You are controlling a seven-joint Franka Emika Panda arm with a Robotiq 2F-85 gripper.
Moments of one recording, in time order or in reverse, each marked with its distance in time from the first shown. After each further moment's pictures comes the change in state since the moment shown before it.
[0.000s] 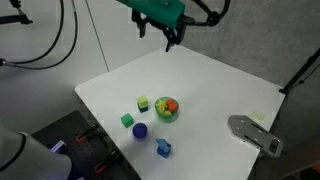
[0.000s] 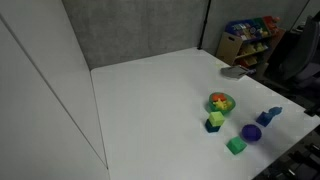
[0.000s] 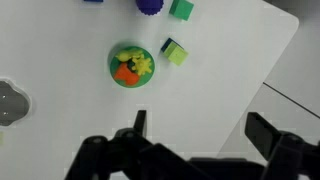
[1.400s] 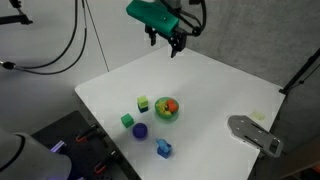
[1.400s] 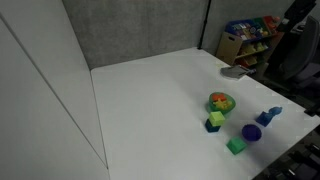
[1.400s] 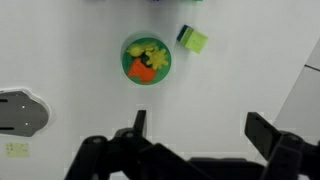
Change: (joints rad) arm -0.088 0.163 0.185 0.008 -0.003 0.189 0.201
